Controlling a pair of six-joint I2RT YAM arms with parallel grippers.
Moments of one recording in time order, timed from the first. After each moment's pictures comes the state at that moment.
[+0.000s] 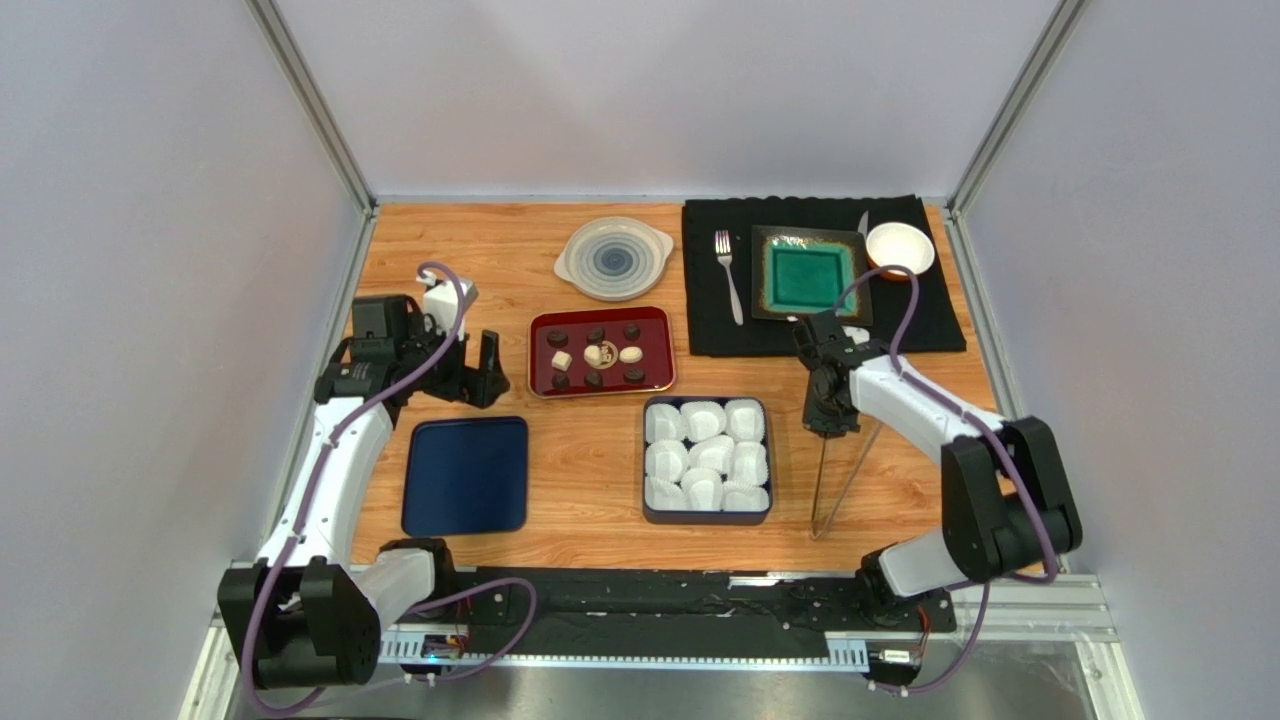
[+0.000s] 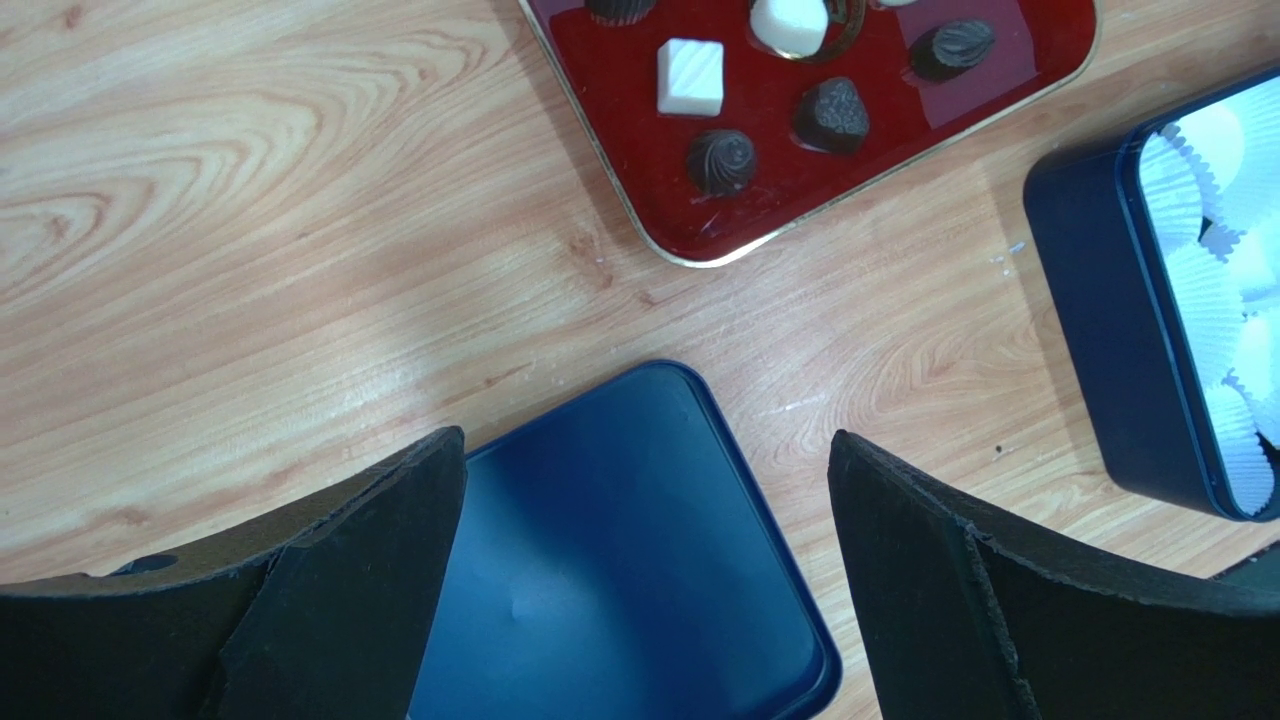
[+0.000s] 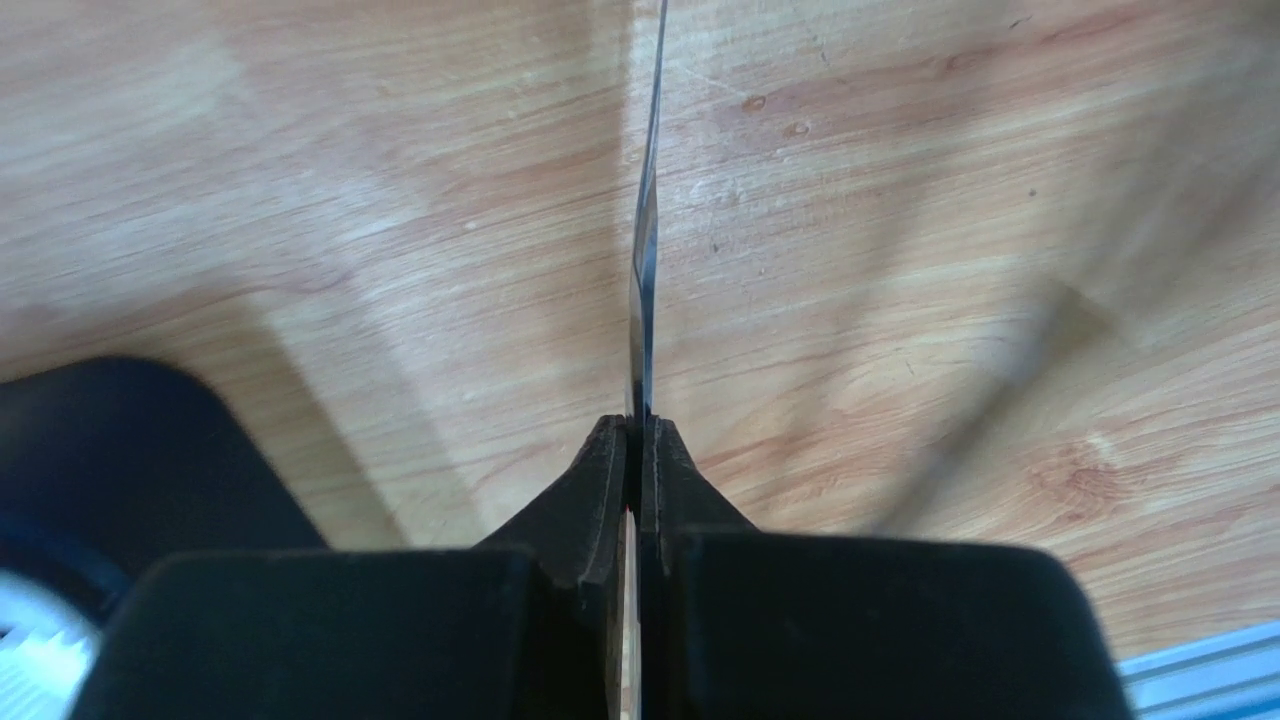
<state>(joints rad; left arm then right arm) 0.05 1.06 0.85 -0.62 0.44 0.20 0.32 1.48 0.85 -0.70 0.29 0.53</state>
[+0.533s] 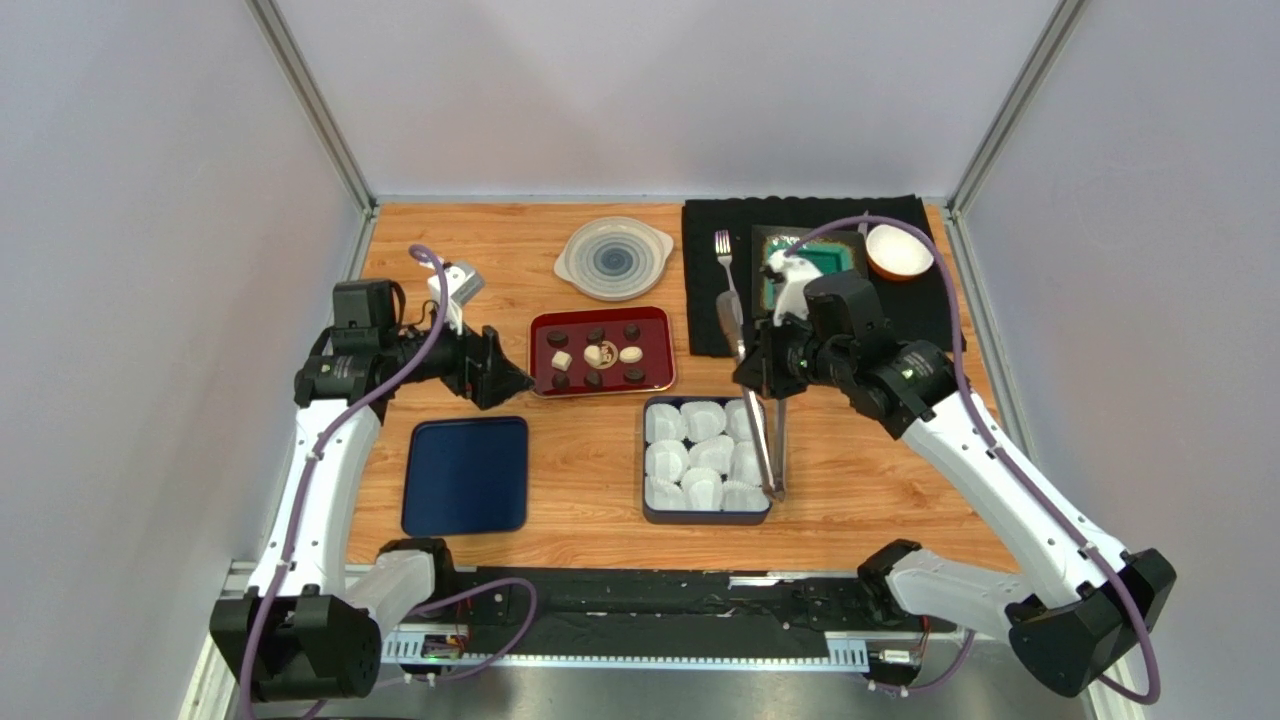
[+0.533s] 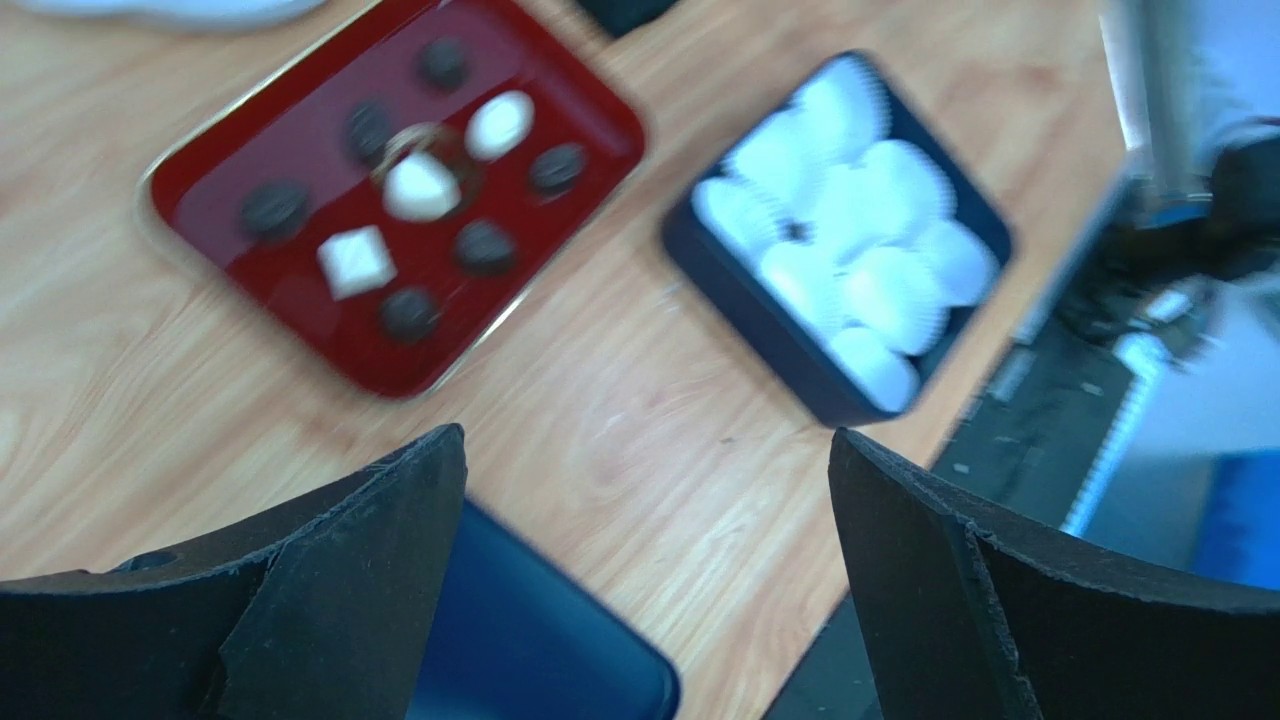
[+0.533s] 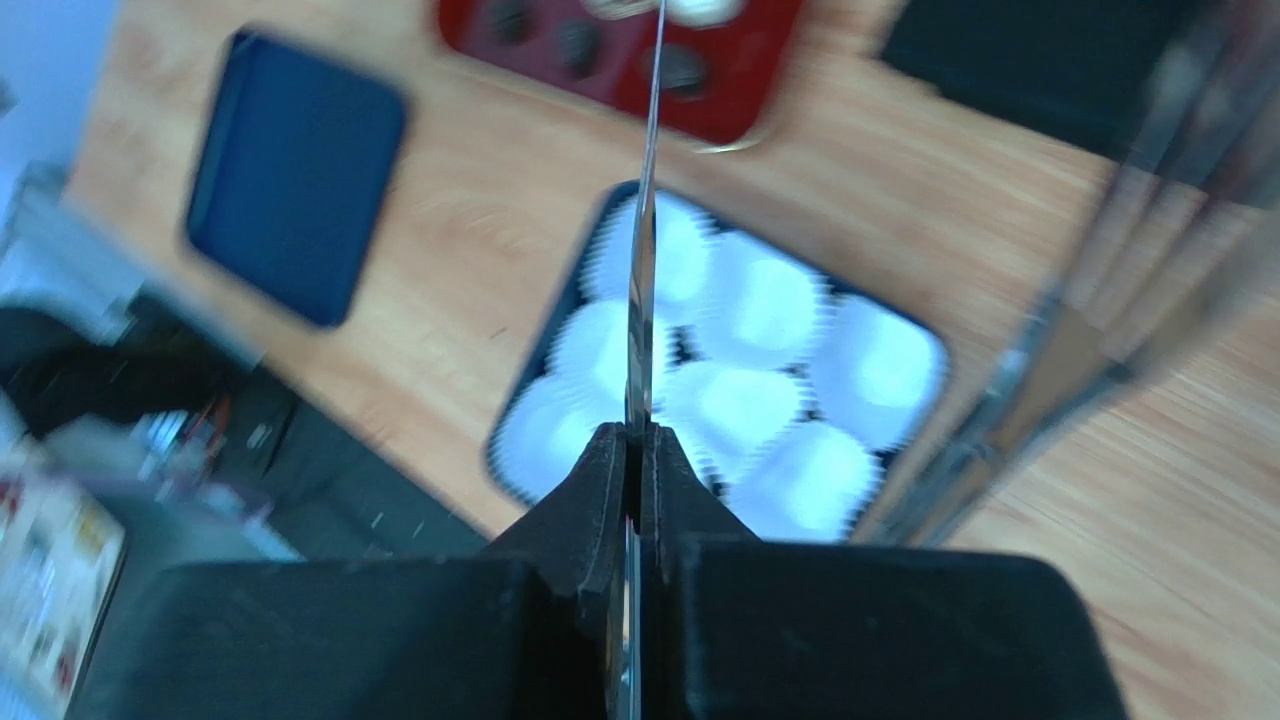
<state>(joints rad) 0.05 1.03 0.98 -0.73 0.86 0.25 0.55 1.09 1.13 -0.72 -0.17 0.34</state>
